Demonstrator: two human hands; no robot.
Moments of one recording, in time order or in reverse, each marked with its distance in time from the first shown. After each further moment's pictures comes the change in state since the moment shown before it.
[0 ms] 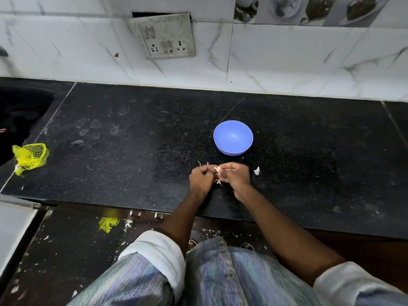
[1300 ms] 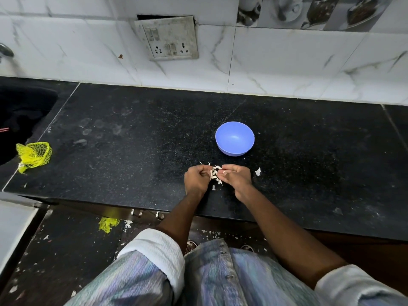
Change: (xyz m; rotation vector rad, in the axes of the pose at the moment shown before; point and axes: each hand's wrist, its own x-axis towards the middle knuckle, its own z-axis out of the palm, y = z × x) left_hand -0.002 -0.001 -0.018 0.233 0.124 0.096; right_hand -0.003 0.002 0.003 0.163 -0.029 0.072
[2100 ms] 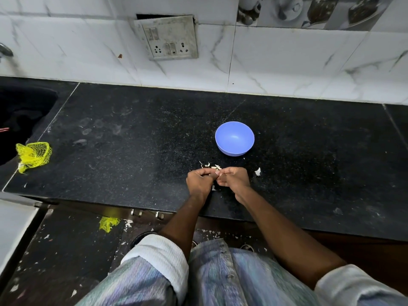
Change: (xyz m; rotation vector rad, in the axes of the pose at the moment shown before) left_hand -0.016 0.010 0.012 -0.334 0.008 -0.148; right_hand 0.000 0.005 -0.003 -0.205 -0.050 -0.048
